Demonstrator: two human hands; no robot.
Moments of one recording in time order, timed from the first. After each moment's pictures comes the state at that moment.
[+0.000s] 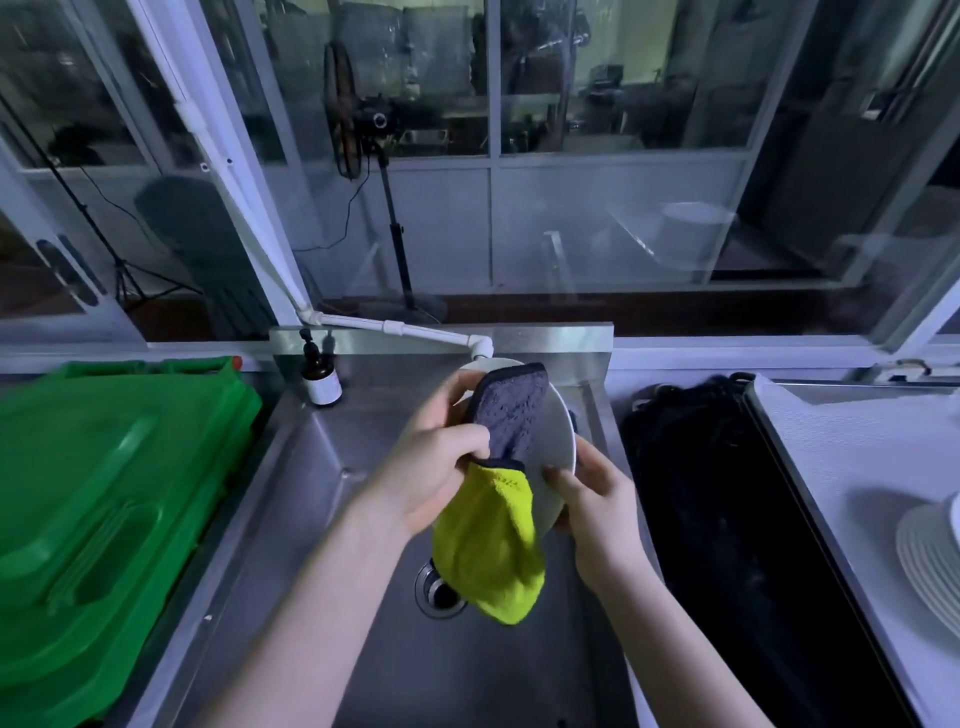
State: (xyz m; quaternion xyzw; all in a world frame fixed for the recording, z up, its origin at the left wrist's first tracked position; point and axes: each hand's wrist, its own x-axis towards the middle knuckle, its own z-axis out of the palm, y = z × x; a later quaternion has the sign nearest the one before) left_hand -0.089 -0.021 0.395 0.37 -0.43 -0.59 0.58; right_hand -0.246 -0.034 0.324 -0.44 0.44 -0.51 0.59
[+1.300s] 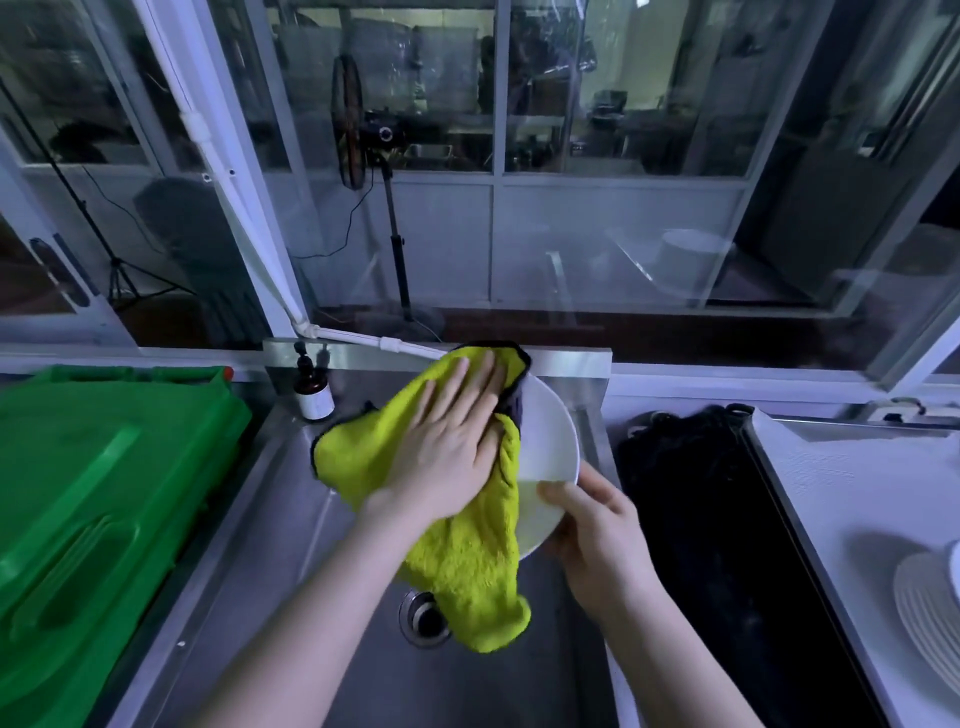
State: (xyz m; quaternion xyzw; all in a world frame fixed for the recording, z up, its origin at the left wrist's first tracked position) left_hand -0.073 -0.074 0.364 0.65 -0.75 0.06 0.12; right_hand -0.248 -0.043 0.355 -0.35 0.38 -0.49 0.71
